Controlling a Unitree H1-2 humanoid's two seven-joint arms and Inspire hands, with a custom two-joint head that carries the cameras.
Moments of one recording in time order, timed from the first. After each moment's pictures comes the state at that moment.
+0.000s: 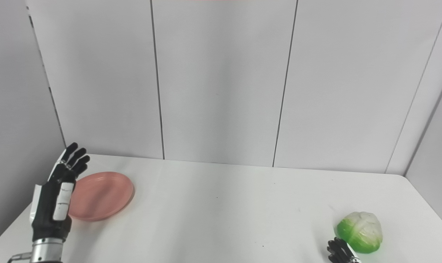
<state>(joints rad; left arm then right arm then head) -0.20 0.19 0.28 -0.06 -0.04 -0.19 0.10 0.02 -0.08 -0.10 0.15 0.11 -0.48 0.10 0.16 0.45</state>
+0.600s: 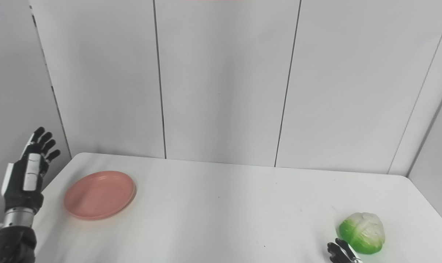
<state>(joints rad) -0.36 0.38 0.38 0.24 -0.25 -0.15 0.03 0.02 -0.08 -0.10 0.15 0.11 -0.48 0.10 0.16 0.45</state>
